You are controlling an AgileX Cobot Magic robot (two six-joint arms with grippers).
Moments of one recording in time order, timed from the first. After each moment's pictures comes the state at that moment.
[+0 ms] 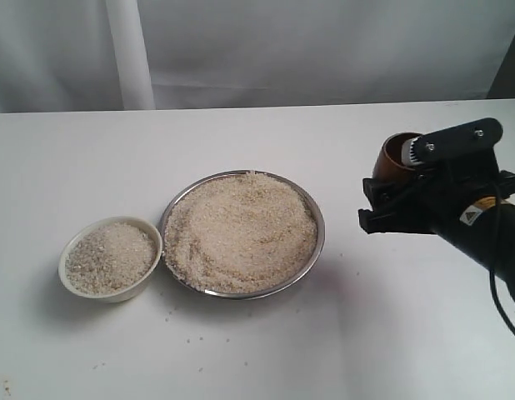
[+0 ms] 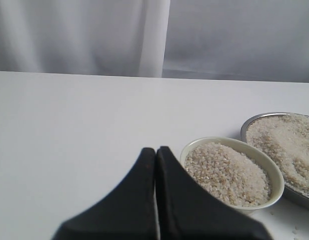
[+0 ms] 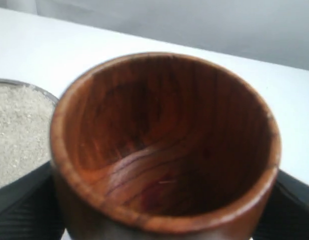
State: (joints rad) left arm -0.06 0.00 0.00 0.04 0.29 -0.12; right arm 0.42 1.57 -0.49 0.33 -0.57 -0.32
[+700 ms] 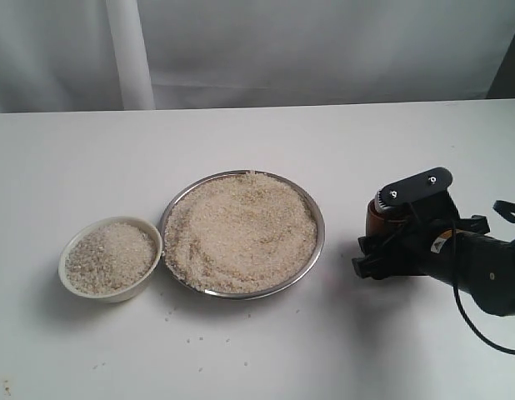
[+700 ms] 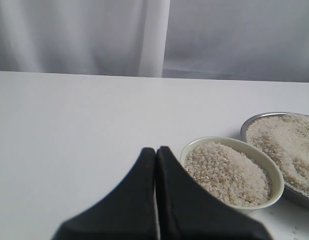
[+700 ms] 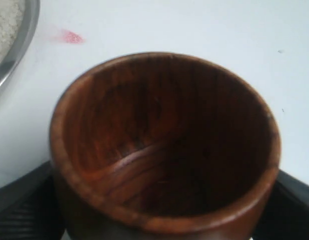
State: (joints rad) left arm -0.06 0.00 0.00 0.04 0.29 -0.12; right arm 0.37 1.83 -0.55 0.28 -0.47 -0.33
